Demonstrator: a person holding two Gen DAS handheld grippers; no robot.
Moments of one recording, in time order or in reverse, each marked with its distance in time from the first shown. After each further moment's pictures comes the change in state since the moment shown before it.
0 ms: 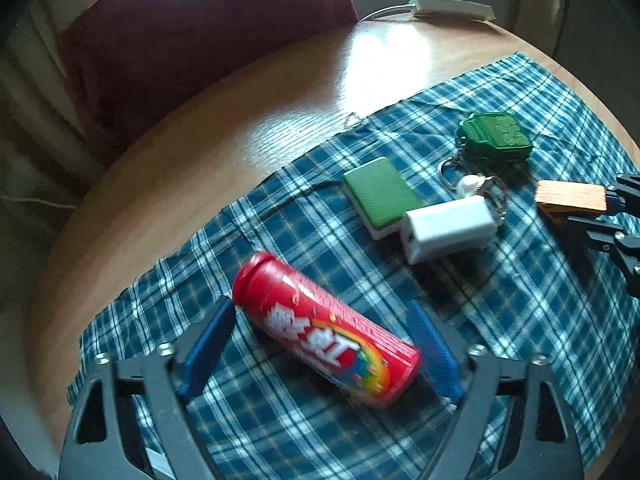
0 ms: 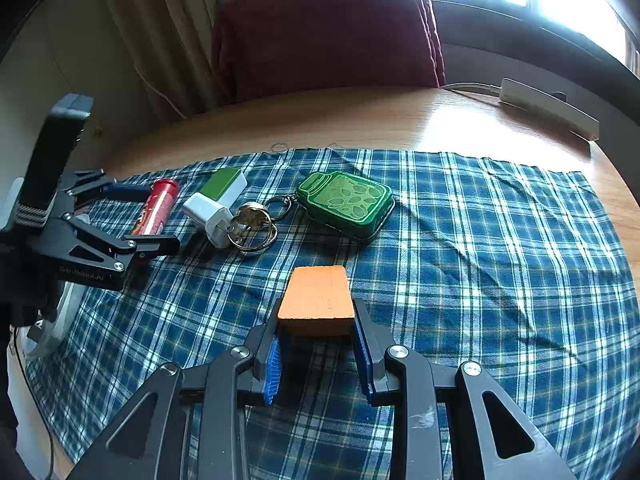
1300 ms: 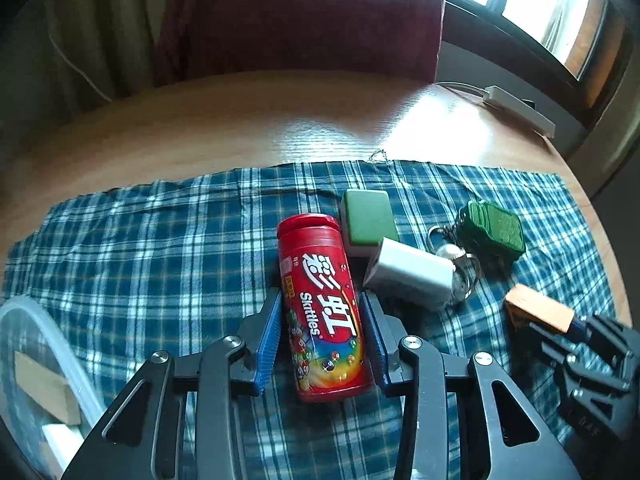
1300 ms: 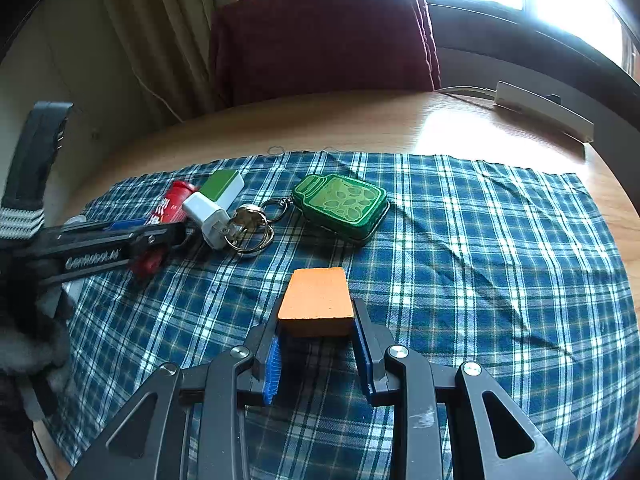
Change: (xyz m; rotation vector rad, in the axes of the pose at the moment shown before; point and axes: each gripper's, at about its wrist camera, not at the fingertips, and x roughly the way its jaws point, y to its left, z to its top) left arm -0.017 -0.025 -0.060 -0.492 -0.127 -0.020; right arm -0.001 0.001 0.000 0.009 -0.014 -0.012
